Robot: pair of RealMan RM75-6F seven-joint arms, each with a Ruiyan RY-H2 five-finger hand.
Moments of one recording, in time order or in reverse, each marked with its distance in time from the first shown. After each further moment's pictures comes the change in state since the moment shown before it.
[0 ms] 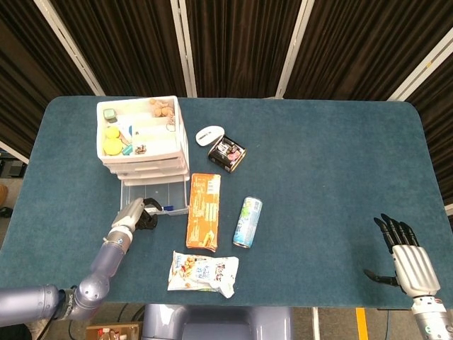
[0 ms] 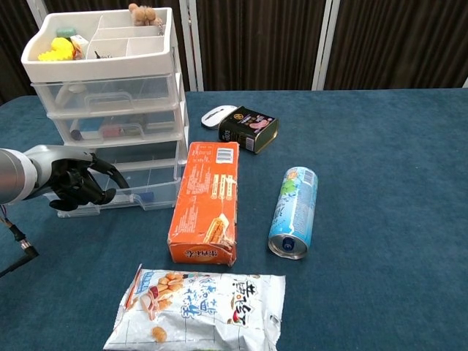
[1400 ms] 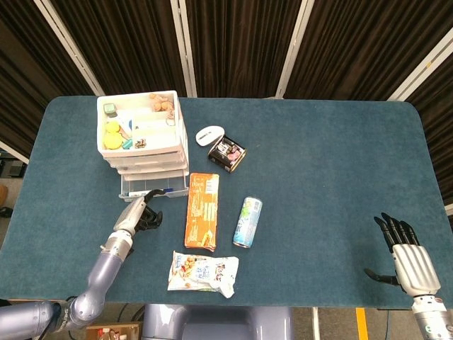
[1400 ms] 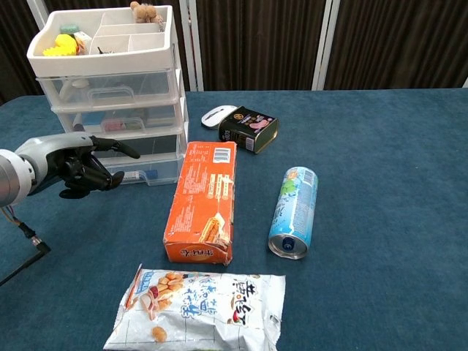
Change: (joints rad) left arm 0.133 -0.059 -0.005 0.026 0.365 0.023 -0.185; right arm 0.002 -0.001 0.001 0.006 -0.003 0.002 -0.002
